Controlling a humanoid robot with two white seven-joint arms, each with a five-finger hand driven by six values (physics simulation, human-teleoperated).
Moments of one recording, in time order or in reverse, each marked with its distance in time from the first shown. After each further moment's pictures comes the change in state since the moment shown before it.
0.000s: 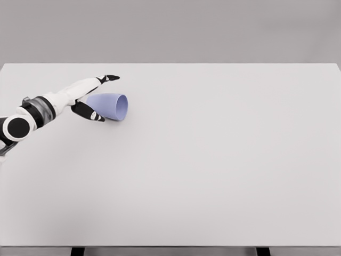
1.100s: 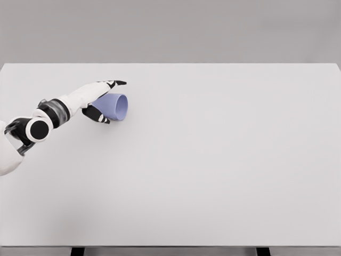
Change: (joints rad) left arm -0.015 -0.098 -0.038 0.100 -0.156 0.015 0.001; right arm 0.000 0.000 0.000 0.000 0.000 0.000 0.000
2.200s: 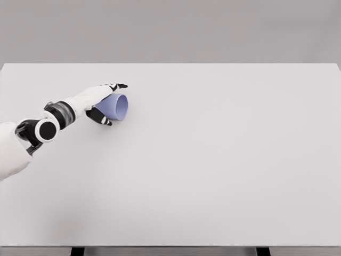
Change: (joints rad) left arm 0.002 -0.055 -0.006 0.075 -0.022 0.005 0.002; right arm 0.000 0.000 0.000 0.000 0.000 0.000 0.000
